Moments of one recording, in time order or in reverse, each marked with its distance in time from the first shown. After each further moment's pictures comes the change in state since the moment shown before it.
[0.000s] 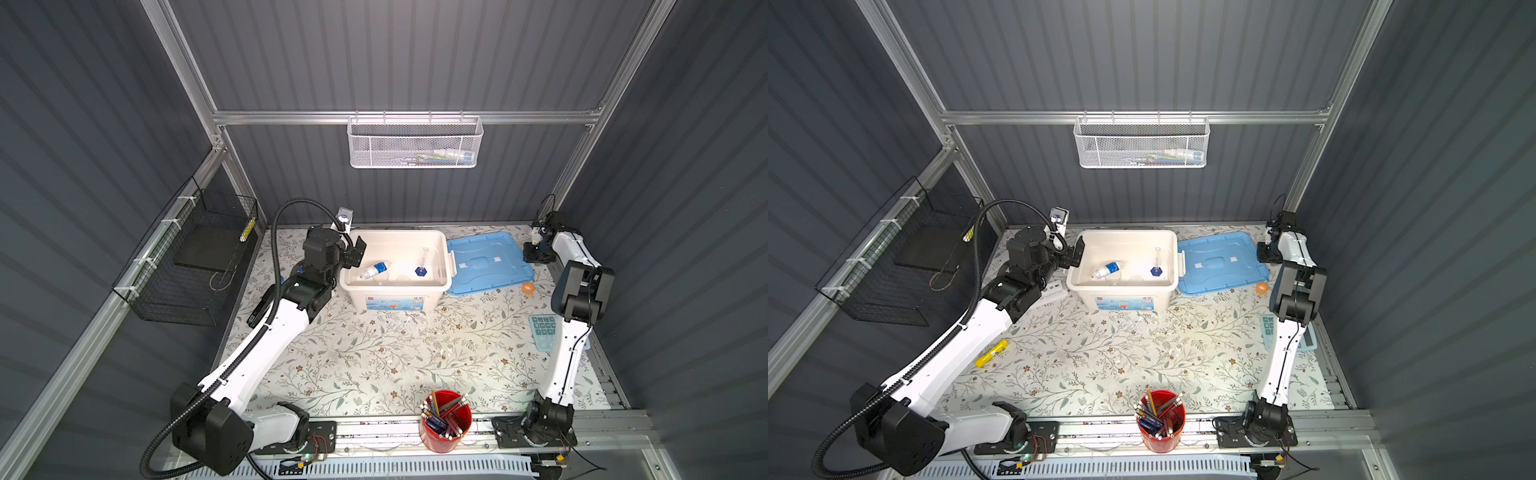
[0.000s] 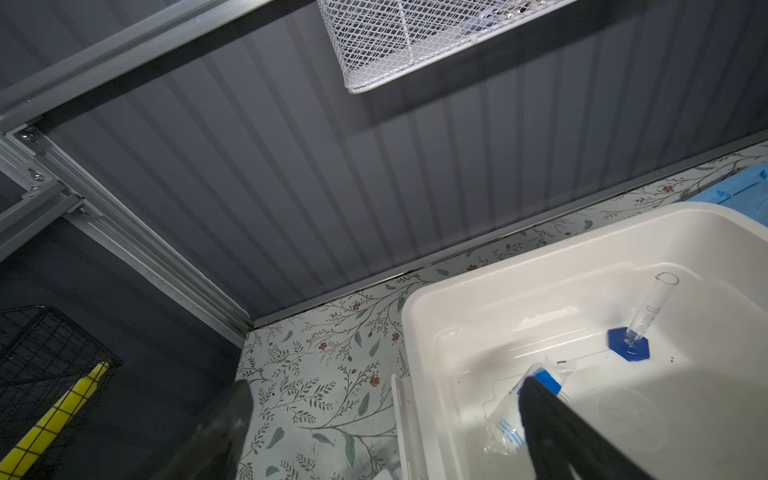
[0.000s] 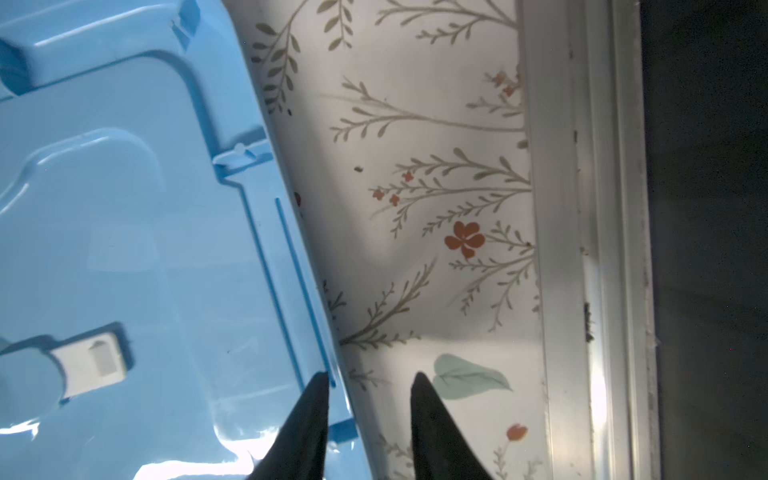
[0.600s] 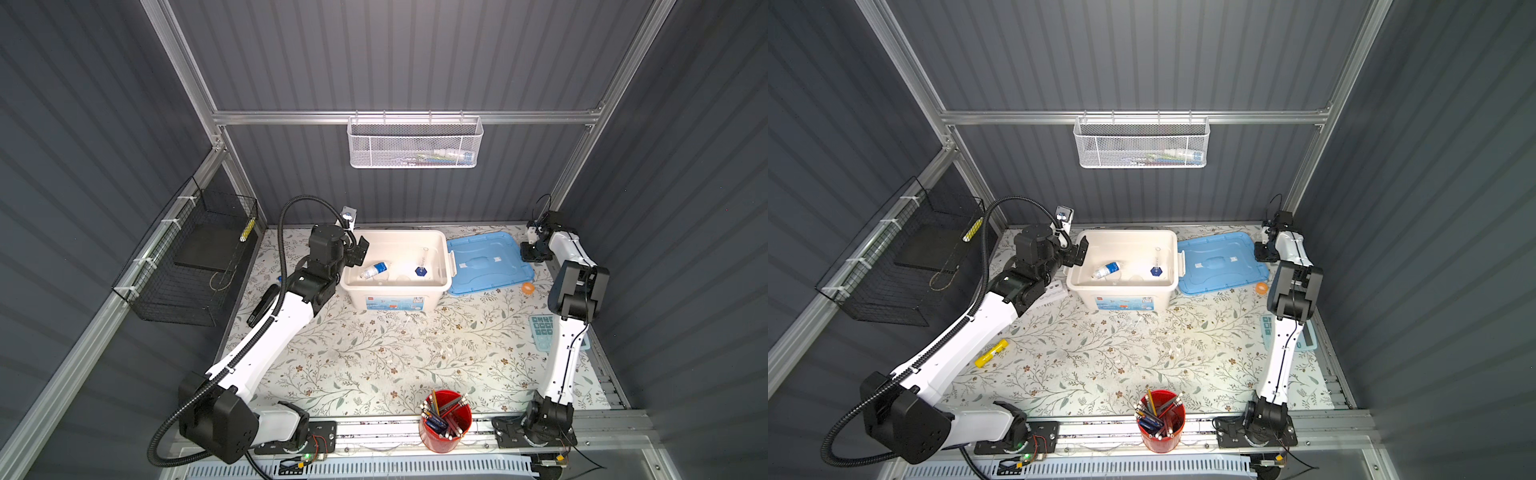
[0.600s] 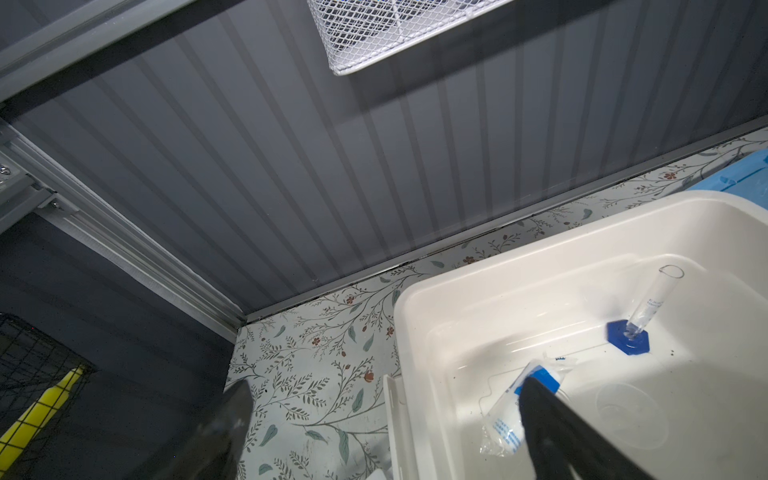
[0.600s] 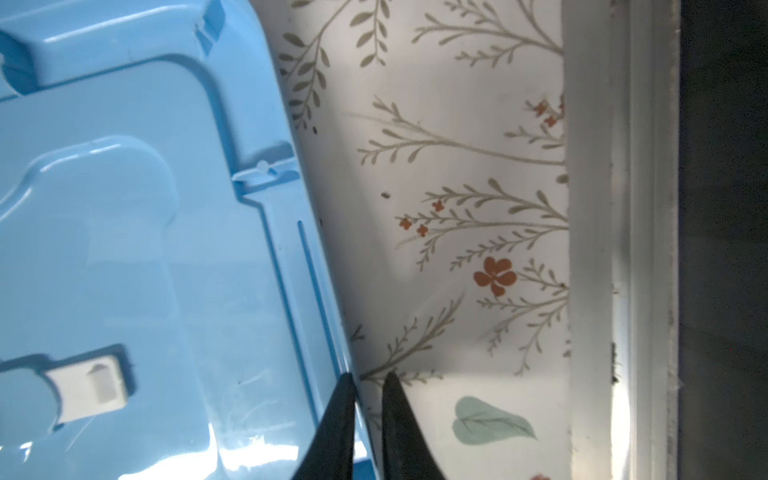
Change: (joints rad) left arm 0.000 0.048 0.032 -0.023 0.004 -0.008; right arm 0.012 0.054 0.069 -0.021 -0.010 -0.045
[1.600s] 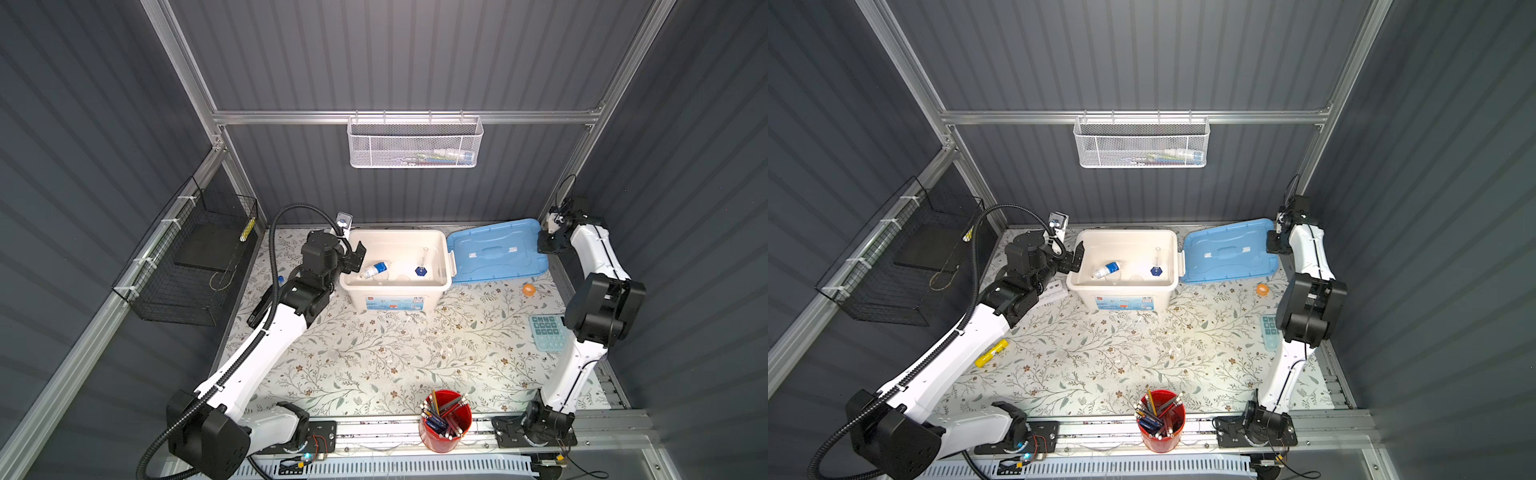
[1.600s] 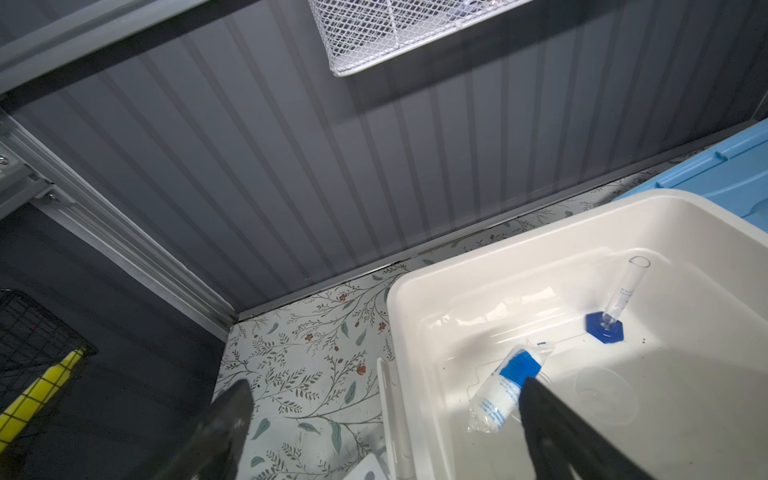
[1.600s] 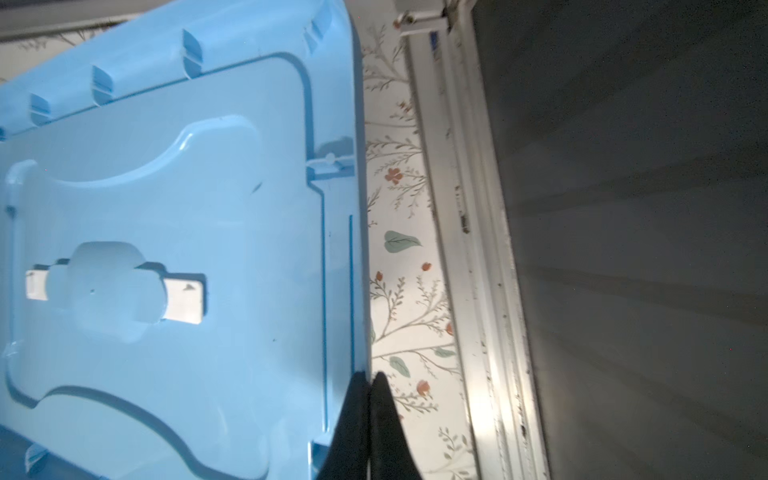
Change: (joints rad) left arm 0.000 -0.096 -0.089 0.010 0.042 -0.019; right arm -0.007 -0.457 -0.252 -0.082 0.113 0.100
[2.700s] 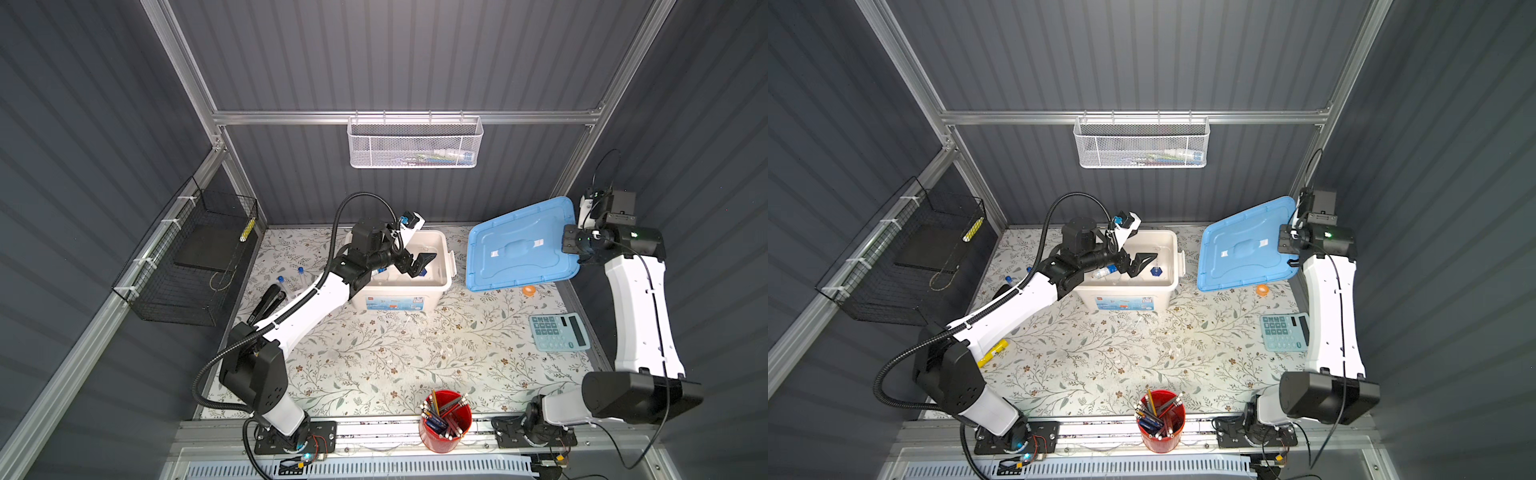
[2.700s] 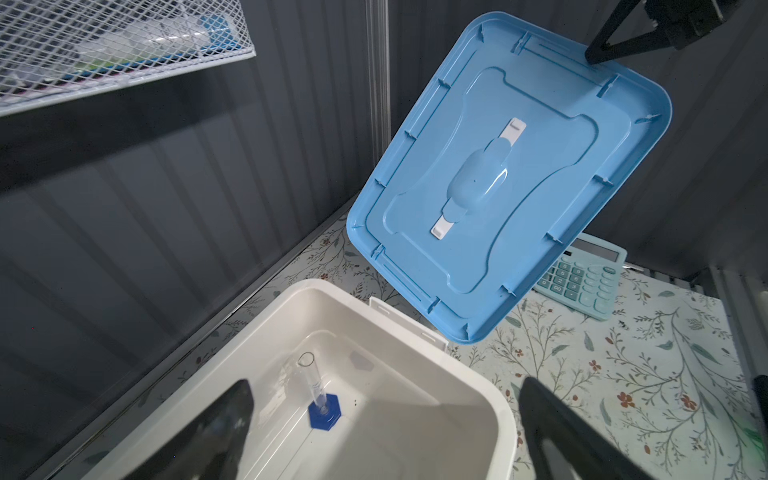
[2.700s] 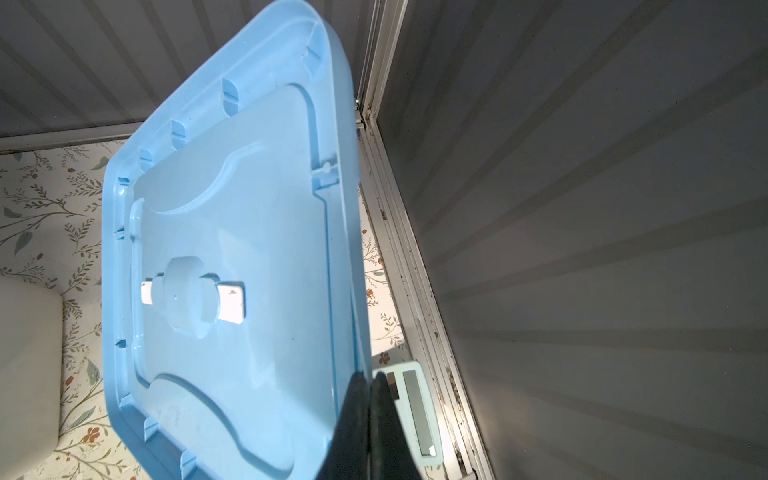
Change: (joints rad) left arm -0.137 0.393 0.263 0.143 0.745 -0.063; right arm 0.101 -0.595 -0.125 -0.187 0.204 0.063
